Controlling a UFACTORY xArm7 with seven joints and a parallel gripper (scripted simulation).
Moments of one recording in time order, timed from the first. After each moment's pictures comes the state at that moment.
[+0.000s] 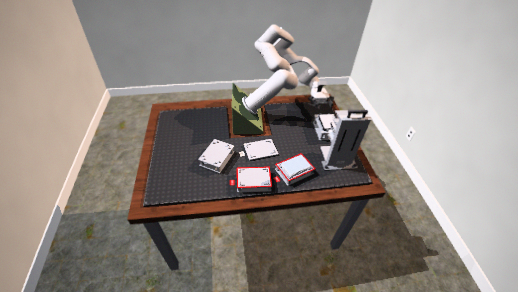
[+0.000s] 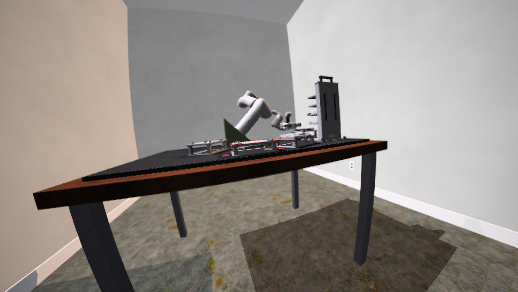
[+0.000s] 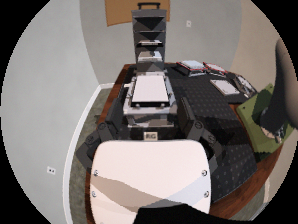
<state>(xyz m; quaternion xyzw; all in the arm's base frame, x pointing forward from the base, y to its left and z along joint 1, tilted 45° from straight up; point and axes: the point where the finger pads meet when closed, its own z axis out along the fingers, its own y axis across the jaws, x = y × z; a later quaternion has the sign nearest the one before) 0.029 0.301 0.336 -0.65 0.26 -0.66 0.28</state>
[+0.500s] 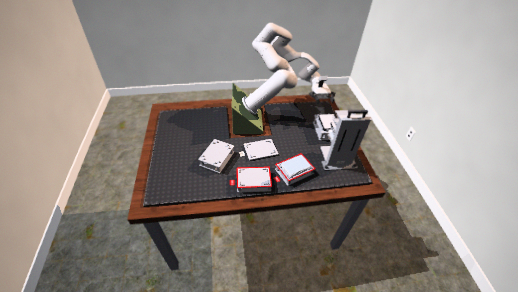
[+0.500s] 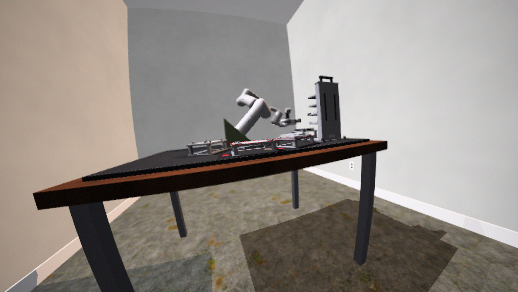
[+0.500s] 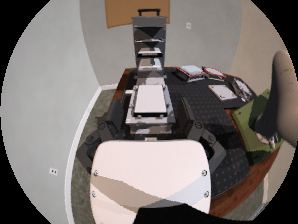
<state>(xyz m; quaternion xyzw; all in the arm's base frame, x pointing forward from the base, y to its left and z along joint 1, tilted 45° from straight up) 0.030 0.277 0.361 -0.65 0.26 -0.66 0.28</state>
